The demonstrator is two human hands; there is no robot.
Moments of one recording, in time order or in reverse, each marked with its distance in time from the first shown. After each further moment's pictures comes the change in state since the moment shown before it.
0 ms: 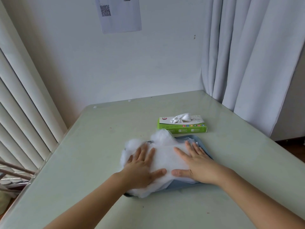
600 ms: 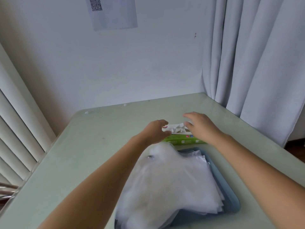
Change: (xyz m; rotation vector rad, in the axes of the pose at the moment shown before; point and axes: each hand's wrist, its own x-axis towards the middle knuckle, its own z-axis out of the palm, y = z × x) left_hand 0.138 0.017 -0.092 -0.350 0.229 0.092; right_hand 0.106 0.028 -0.097 0.163 0.557 0.004
